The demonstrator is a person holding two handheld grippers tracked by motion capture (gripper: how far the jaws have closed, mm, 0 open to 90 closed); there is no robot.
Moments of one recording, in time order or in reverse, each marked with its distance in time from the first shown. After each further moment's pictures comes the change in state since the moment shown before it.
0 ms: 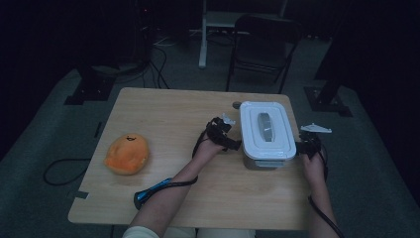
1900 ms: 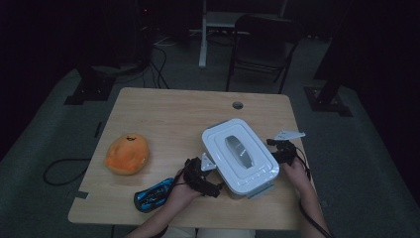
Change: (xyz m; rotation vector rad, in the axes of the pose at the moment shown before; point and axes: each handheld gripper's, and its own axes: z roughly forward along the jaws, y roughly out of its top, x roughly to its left) left arm -0.065 -0.110 -0.103 0.047 -0.034 0.061; right arm 0.074 0.001 0.002 0.020 0.359 -0.166
